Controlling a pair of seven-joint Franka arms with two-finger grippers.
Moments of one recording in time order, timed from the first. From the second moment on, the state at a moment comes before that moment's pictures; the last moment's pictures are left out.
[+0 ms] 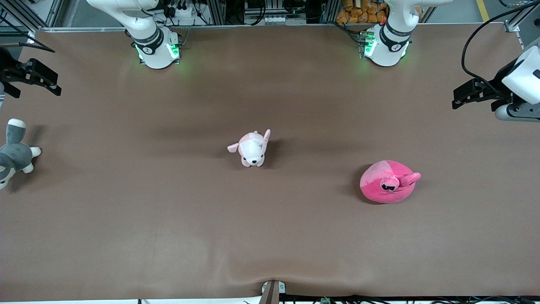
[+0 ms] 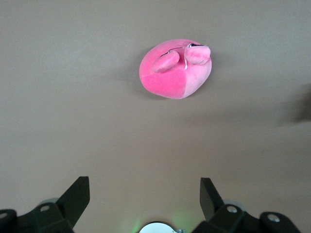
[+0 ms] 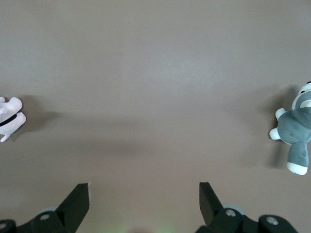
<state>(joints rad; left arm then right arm) -0.04 0.02 -0.03 -1.52 0.02 1.49 -0.01 -0.02 -0.10 0.01 -1.59 -0.03 1.48 -0.09</state>
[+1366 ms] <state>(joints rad) -0.05 0.41 -0.05 -1.52 -0.15 1.80 -1.39 -0.05 0.00 0.01 -1.57 0.13 1.48 0.10</state>
